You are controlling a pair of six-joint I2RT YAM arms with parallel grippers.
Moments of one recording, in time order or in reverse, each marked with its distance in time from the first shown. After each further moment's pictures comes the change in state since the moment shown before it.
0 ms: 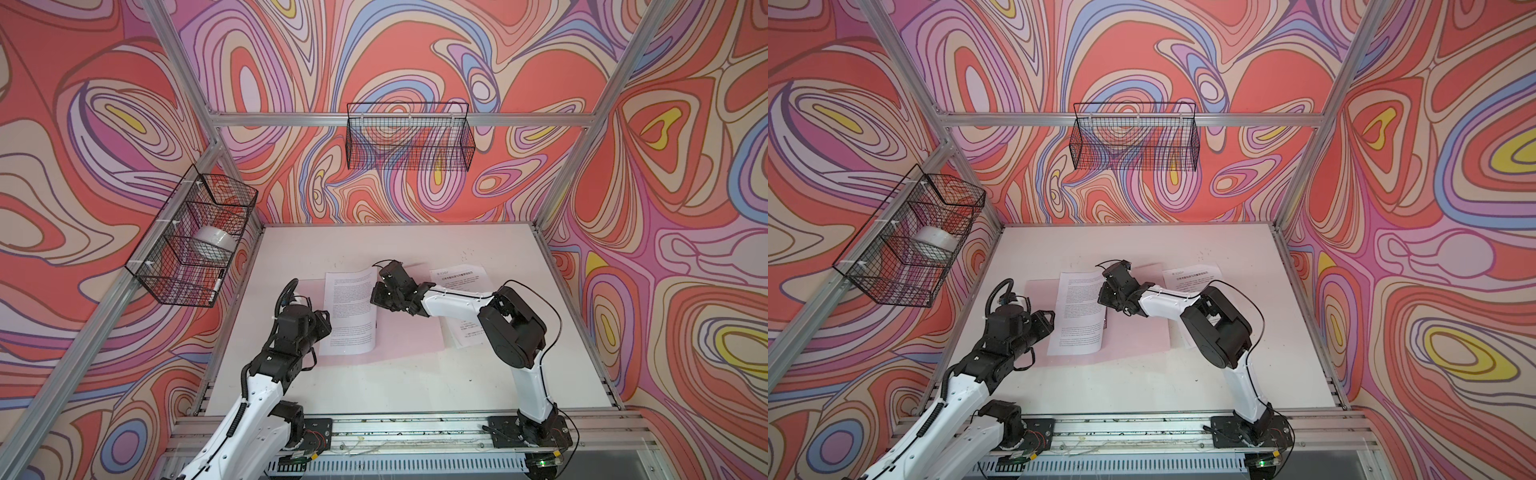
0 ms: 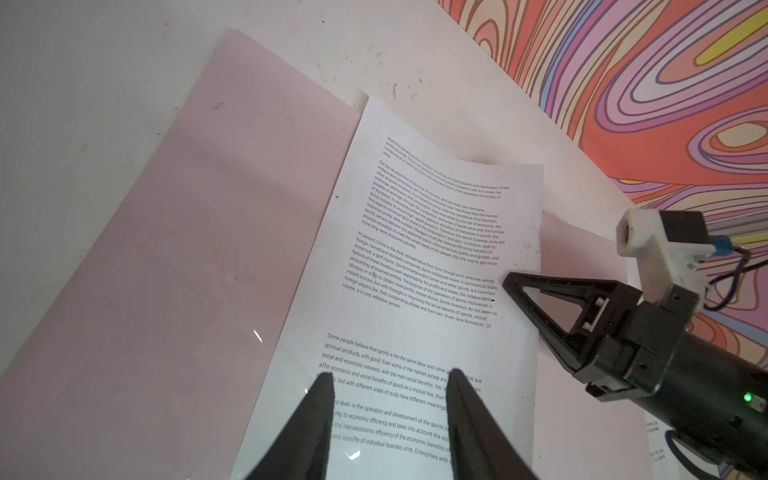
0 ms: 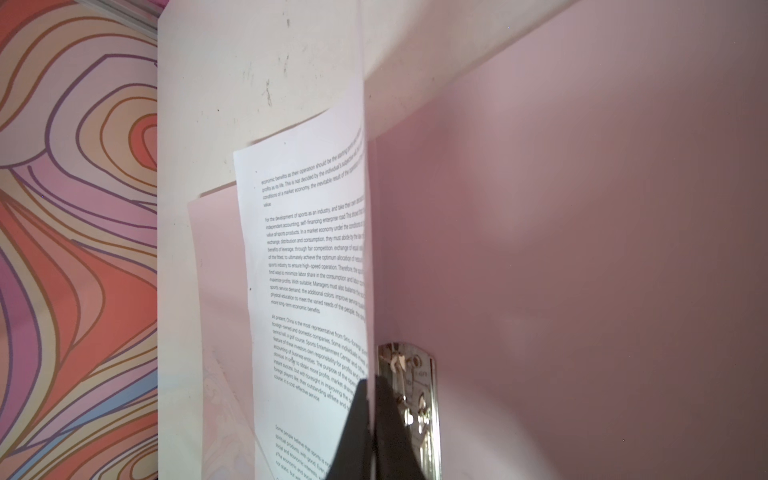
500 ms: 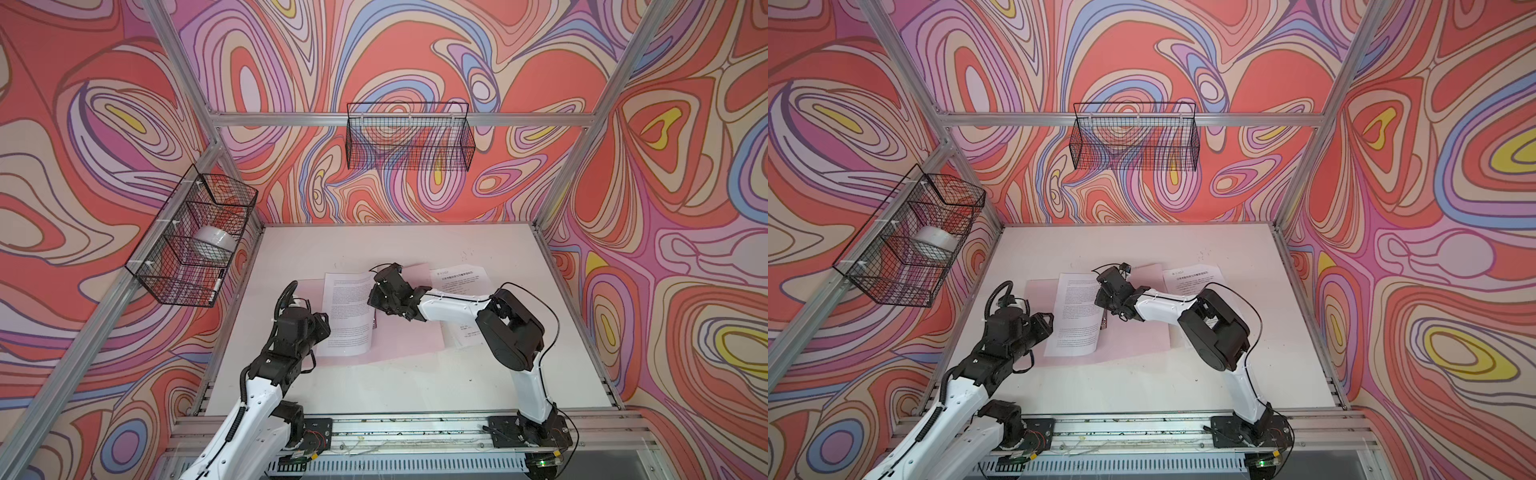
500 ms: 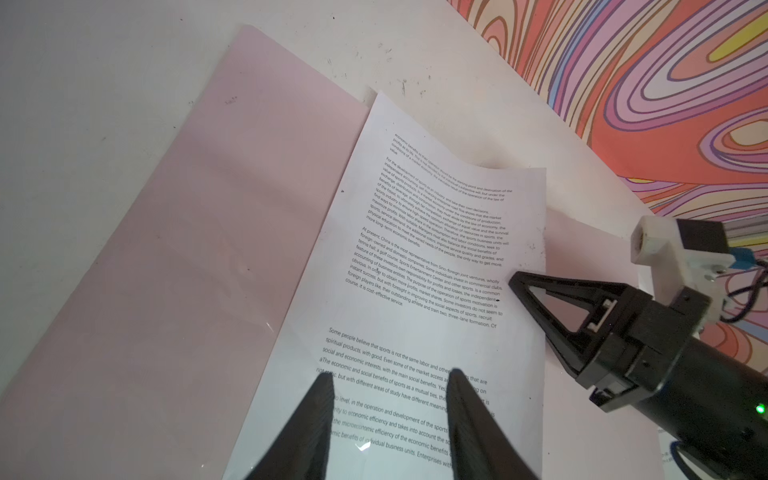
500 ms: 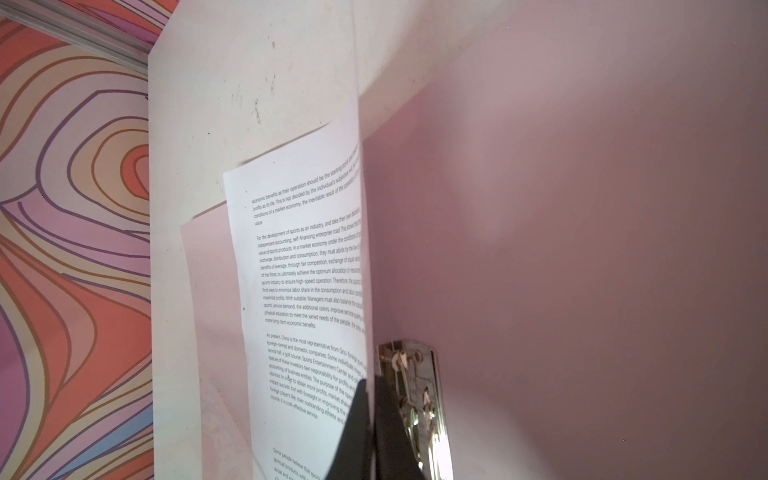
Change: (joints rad) left arm 0.000 -0.026 -0.011 -0.027 -0.014 0.000; right arm 0.043 0.000 -0.002 0.000 0.092 0.076
